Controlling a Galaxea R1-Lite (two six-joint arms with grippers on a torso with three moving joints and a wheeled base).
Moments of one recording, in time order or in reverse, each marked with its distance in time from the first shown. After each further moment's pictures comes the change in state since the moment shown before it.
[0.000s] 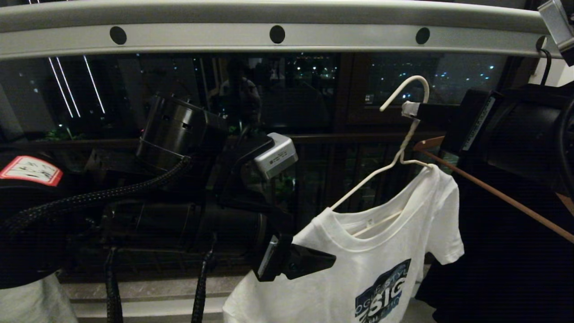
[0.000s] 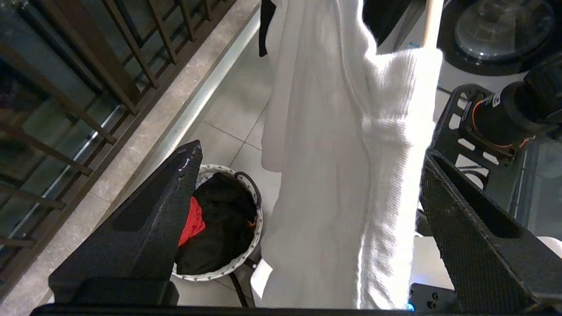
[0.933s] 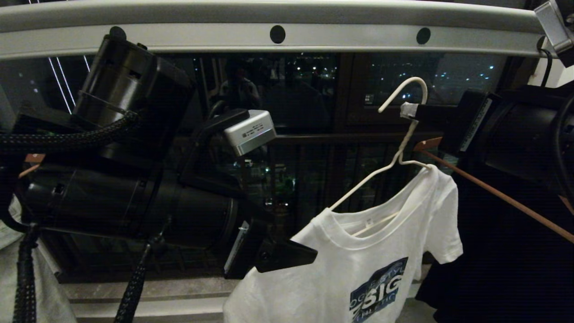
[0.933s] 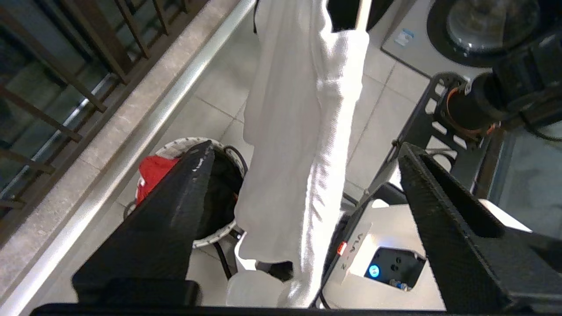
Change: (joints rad) left arm 0.005 -0.072 -0.148 0.288 0.001 -0.038; right arm -0.001 0.004 0.000 0.000 0.000 0.000
